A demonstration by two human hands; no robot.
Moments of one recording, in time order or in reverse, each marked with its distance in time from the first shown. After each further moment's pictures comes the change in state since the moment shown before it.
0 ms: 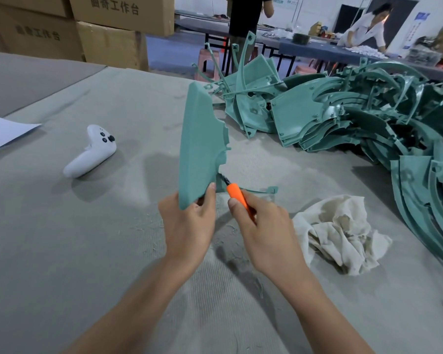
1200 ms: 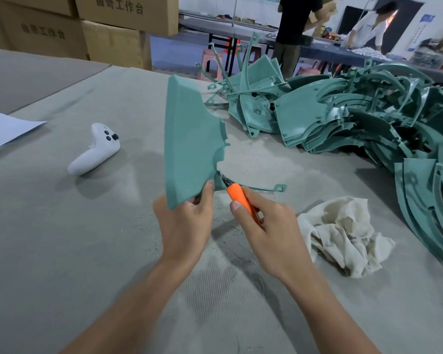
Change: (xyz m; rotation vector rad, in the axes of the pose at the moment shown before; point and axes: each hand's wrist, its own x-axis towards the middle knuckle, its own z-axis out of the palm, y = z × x) left_hand 0.001 0.002 -0.007 -0.020 0.066 -0.016; right_hand 0.000 0.008 -0.006 0.071 0.011 -0.115
